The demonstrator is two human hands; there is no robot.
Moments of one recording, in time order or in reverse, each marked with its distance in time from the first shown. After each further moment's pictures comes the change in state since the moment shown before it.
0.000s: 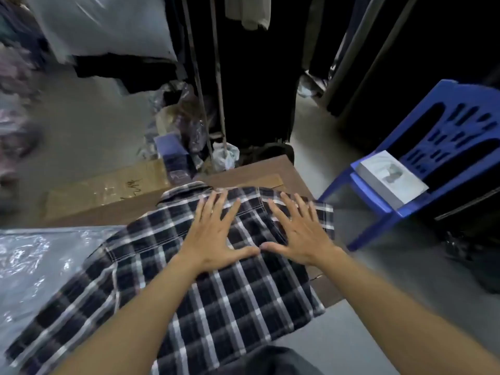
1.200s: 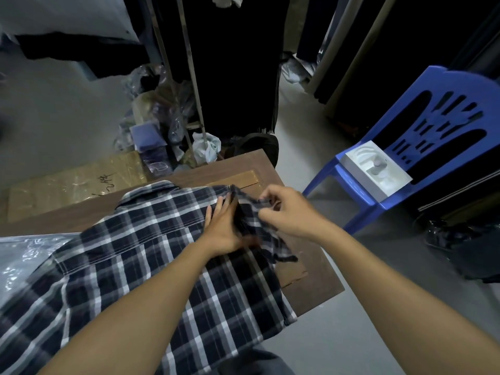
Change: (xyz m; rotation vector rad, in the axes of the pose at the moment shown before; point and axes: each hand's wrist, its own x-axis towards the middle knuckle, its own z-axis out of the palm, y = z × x) left_hand 0.086 0.050 0.049 -0.516 -0.202 -0.110; right_hand 0.004 0.024 -0.087 0.864 0.010 0.088
